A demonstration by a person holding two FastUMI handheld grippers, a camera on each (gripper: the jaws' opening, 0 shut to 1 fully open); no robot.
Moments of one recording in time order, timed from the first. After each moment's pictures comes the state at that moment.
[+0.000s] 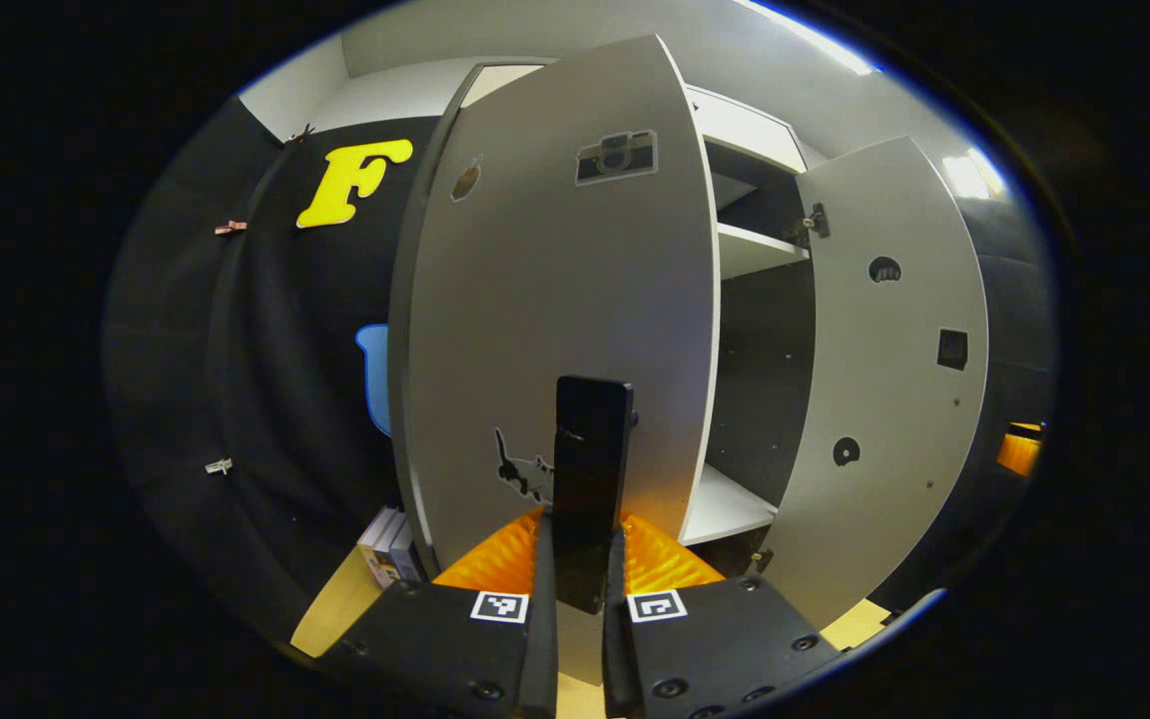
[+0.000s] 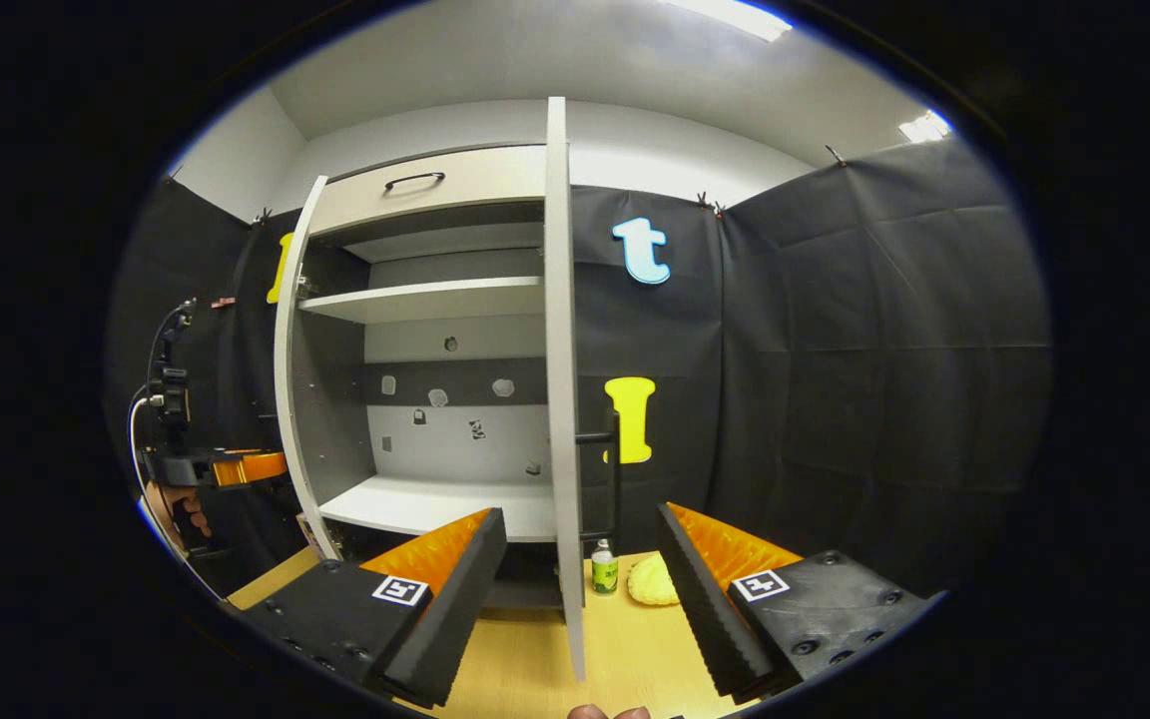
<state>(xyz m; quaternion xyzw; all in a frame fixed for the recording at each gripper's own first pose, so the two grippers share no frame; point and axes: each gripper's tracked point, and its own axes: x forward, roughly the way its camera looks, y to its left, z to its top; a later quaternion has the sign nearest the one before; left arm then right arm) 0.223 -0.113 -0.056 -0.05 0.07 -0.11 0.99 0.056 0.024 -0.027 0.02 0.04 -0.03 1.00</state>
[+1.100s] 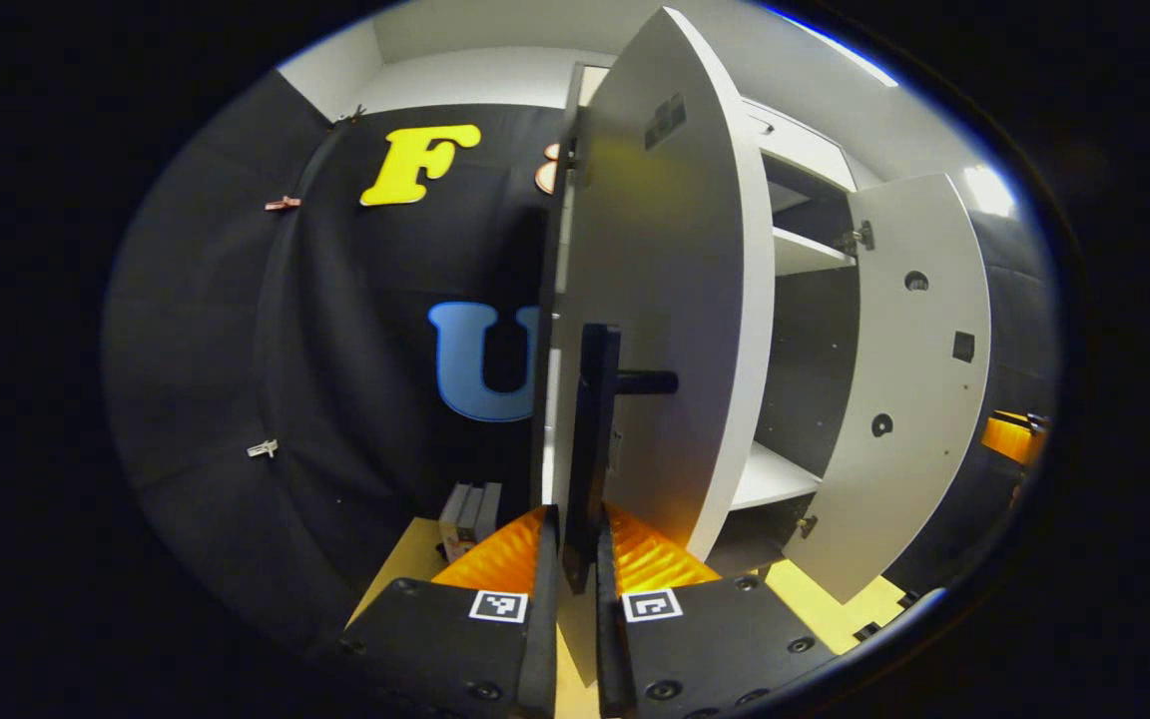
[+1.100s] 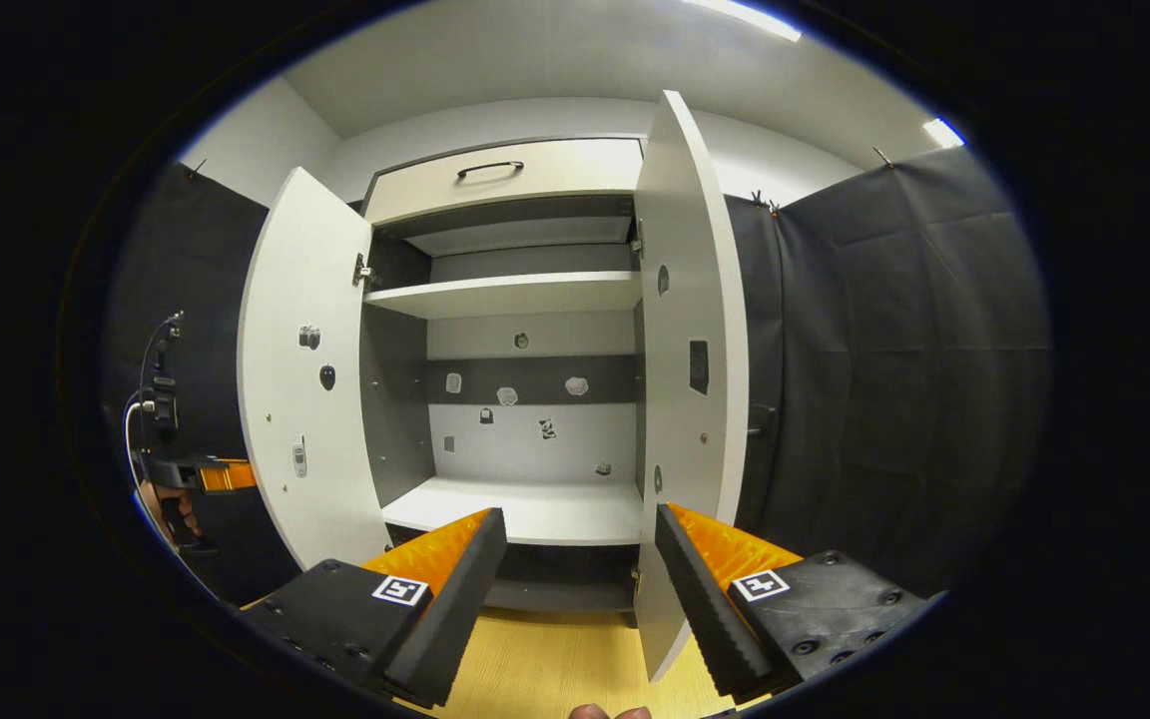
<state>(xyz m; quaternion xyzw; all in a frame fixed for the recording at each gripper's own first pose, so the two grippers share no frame) 0.189 0.024 -0.076 -0.07 0.09 -0.05 0.99 0.062 0.120 -0.033 0.02 0.04 0.03 1.00</state>
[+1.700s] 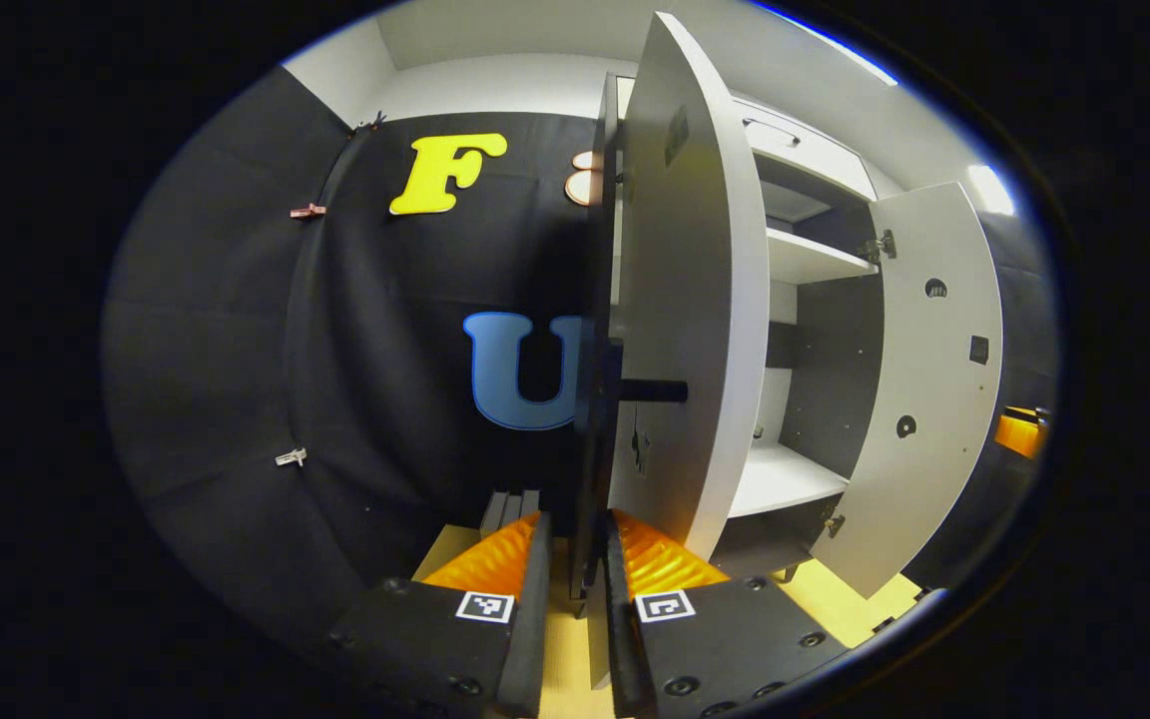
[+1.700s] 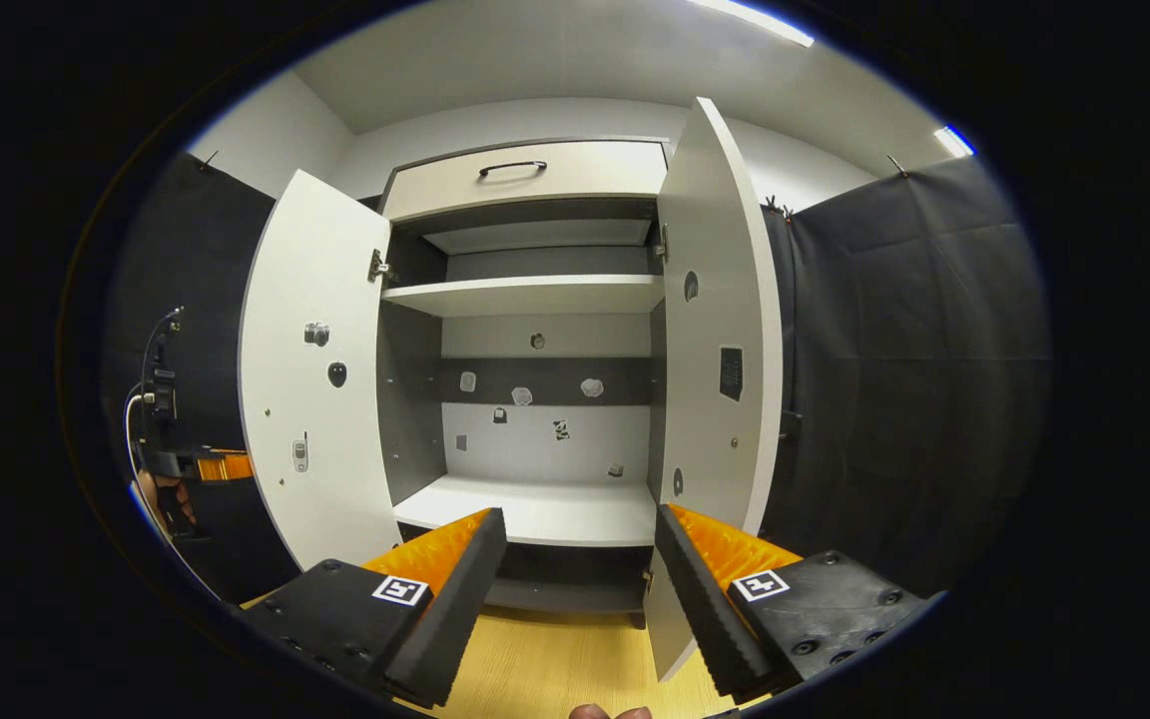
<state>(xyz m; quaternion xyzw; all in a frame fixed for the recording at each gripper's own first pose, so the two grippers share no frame) 0.182 0.048 -0.081 -0.06 0.09 -0.04 0.99 0.058 0.140 -0.027 0.02 0.04 0.04 1.00</state>
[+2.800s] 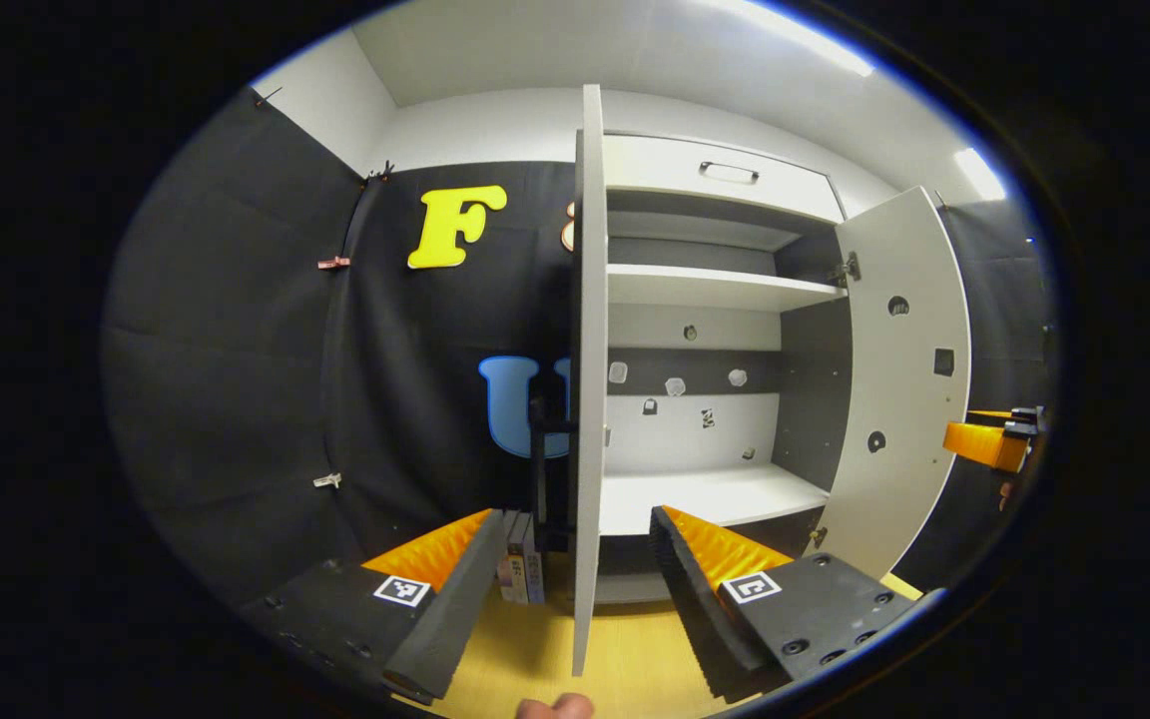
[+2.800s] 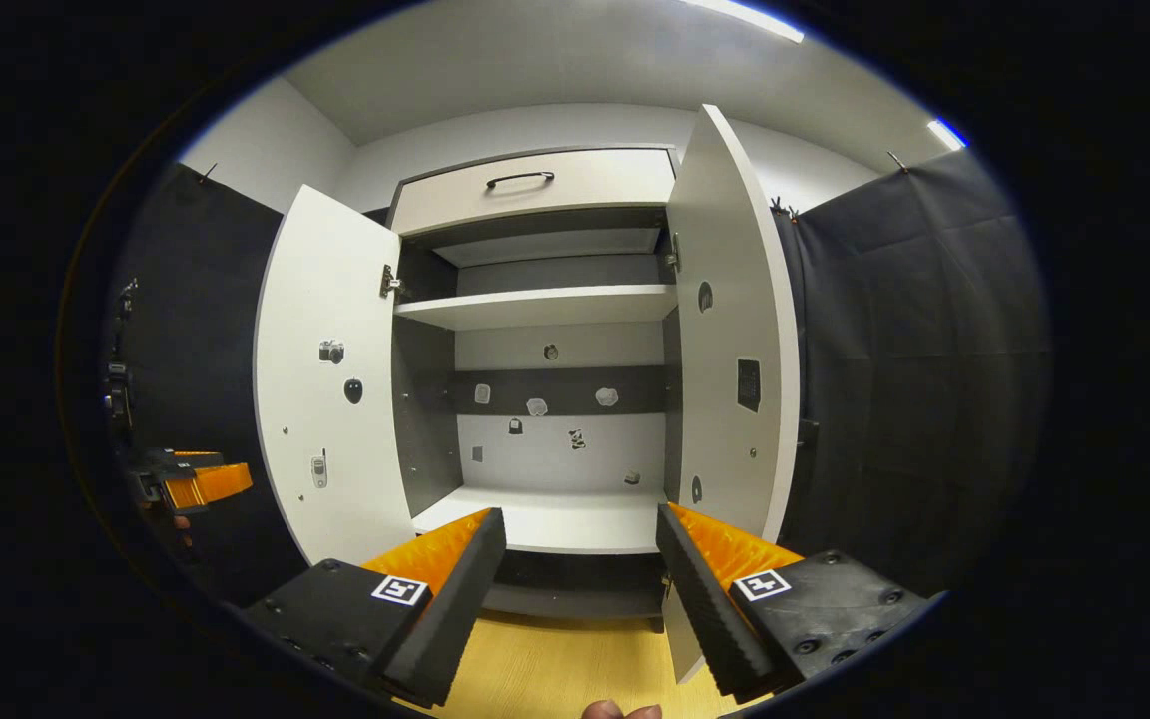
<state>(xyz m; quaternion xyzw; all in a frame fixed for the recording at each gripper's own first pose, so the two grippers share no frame) 0.100 0.007 -0.026 -0.03 0.02 -0.01 1.00 0.061 0.153 -0.017 0.03 0.03 0.06 1.00</state>
